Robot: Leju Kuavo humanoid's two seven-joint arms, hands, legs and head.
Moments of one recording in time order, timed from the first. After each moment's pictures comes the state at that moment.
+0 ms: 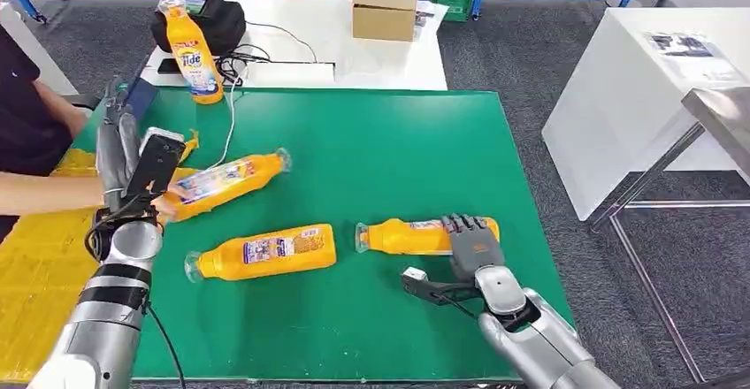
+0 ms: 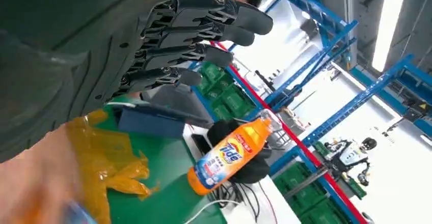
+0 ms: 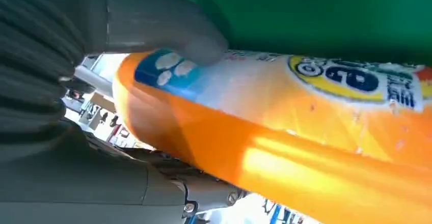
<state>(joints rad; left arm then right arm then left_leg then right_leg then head) -0.57 -0.04 0.06 -0.97 -0.75 0.40 -0.36 -0.24 -0.28 0.55 -0.93 1.29 0.10 0.25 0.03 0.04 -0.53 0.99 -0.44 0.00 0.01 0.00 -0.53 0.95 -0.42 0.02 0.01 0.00</state>
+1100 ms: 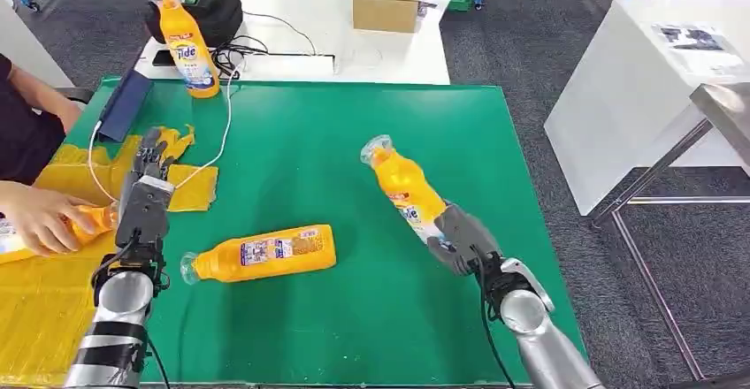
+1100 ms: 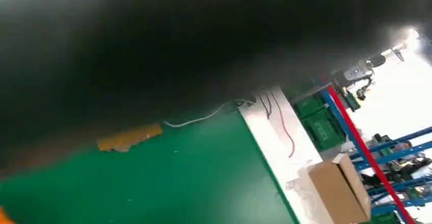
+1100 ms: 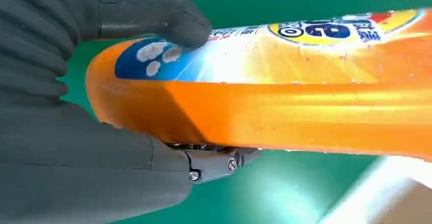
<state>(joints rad) -0.30 -0.03 0.05 -1.26 -0.50 0.09 -0.32 -0.11 -0.14 0.19 -1.31 0.32 0.09 0.04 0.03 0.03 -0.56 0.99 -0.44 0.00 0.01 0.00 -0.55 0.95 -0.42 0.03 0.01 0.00</state>
